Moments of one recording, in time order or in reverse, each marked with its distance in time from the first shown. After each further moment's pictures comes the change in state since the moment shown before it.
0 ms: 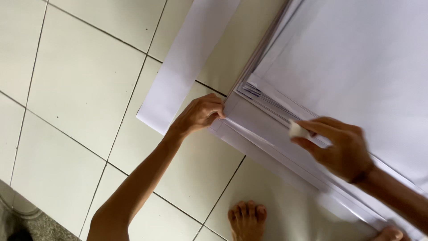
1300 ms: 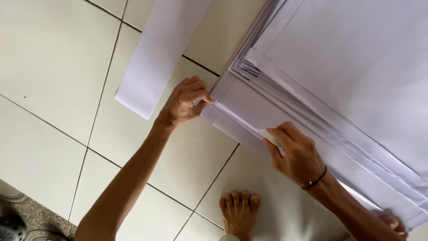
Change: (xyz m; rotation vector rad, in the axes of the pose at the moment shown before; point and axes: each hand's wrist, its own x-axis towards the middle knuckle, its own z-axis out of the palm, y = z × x) left_hand -0.018 -0.004 0.016 0.059 0.280 0.093; right_hand -0.020 -0.015 0.100 -0.026 0.087 0.184
